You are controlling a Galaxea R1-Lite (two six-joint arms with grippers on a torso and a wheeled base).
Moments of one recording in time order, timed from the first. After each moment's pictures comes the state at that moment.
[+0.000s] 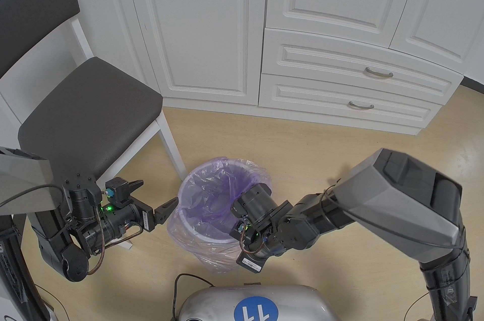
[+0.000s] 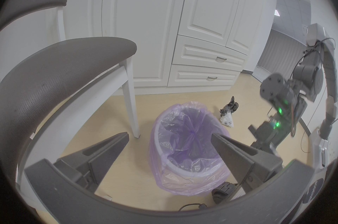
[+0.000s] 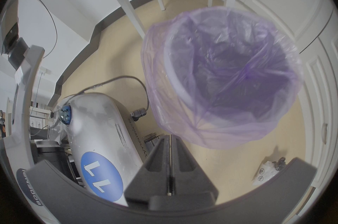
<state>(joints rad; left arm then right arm) -0.24 2.06 -0.28 -1.53 -0.23 0.07 0.80 2.43 -1.43 0.04 0.00 -0.36</state>
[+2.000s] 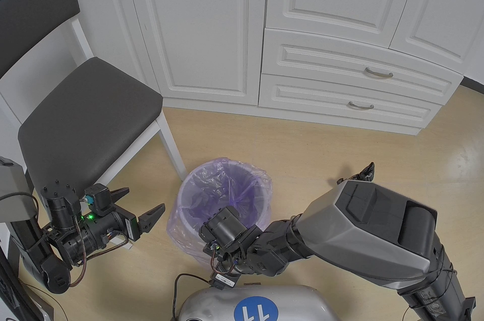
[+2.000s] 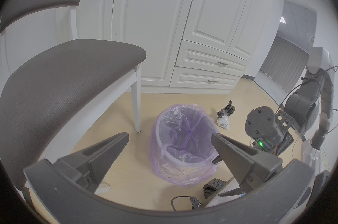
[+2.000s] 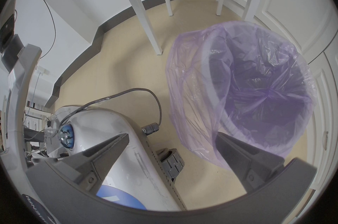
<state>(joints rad) -0.22 1.91 -0.12 -1.53 -0.23 0.01 0.92 2.53 -1.52 -0.02 -0.06 -0.28</state>
